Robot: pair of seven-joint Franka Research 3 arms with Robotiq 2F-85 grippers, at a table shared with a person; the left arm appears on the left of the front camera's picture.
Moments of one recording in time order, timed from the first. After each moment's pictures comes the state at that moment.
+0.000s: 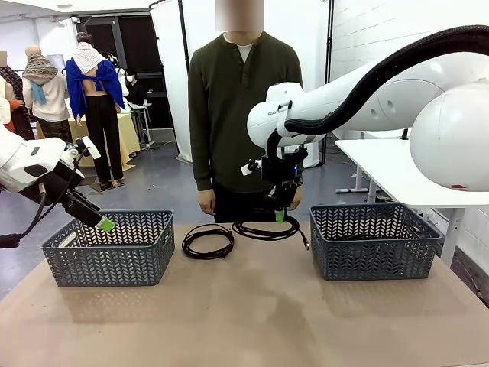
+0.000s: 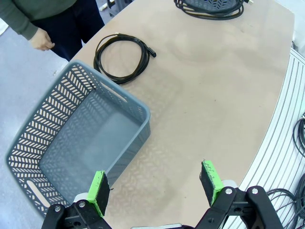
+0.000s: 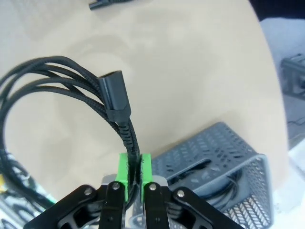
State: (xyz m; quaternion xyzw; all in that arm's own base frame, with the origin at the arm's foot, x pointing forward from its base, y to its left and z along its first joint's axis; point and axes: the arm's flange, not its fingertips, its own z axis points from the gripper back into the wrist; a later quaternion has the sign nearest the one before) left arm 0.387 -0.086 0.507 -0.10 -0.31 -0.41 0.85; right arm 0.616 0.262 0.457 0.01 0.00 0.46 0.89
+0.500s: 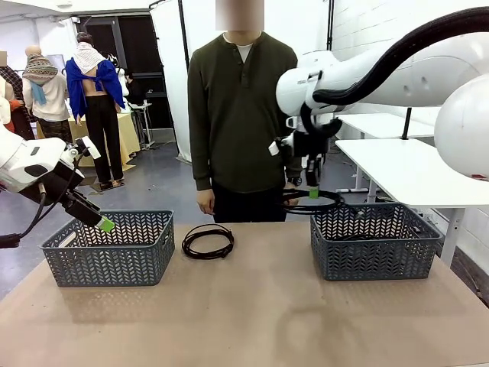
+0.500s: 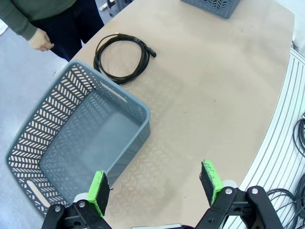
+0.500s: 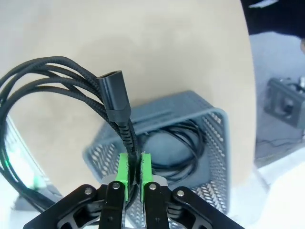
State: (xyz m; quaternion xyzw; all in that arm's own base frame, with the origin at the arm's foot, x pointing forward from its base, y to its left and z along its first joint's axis) left arm 0.387 -0.086 0.507 -0.10 -0.31 -0.41 0.85; right arm 0.629 0.178 0.515 -0.01 0.02 0.58 0.82
